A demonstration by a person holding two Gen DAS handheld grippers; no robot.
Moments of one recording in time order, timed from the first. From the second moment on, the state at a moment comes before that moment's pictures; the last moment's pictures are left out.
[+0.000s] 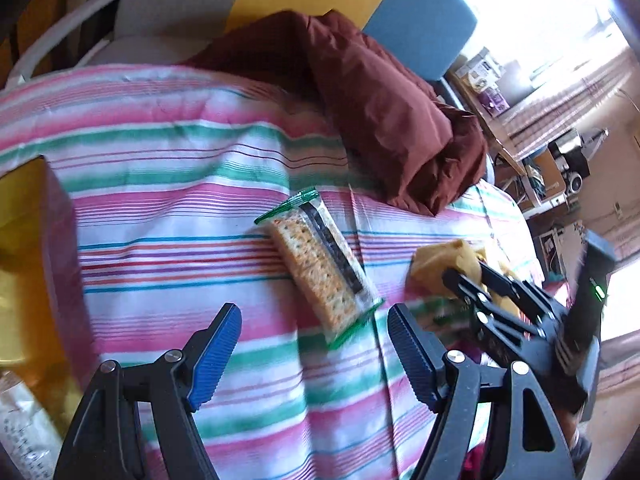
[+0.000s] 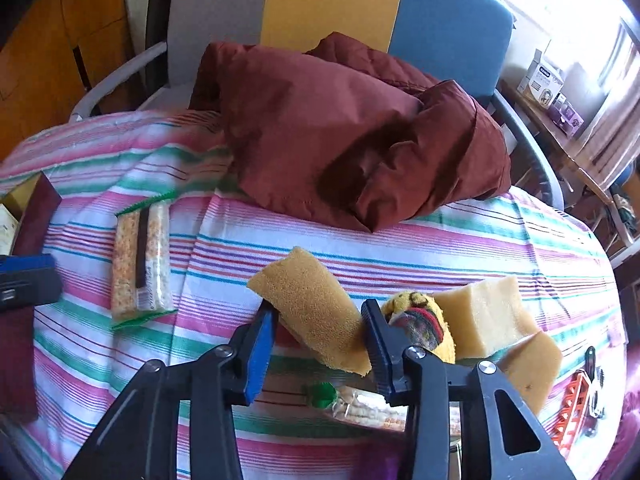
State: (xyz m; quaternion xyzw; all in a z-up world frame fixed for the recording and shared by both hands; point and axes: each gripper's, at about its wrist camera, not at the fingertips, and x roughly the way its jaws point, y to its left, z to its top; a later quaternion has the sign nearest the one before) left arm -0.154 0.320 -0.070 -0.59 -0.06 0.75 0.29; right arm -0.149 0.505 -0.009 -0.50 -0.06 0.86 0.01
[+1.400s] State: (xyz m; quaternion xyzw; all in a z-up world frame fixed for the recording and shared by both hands) left arm -0.140 0.339 -0.091 -0.53 0.06 0.80 0.29; right arm -0.140 0.500 0.018 -0.45 0.02 0.89 -0.02
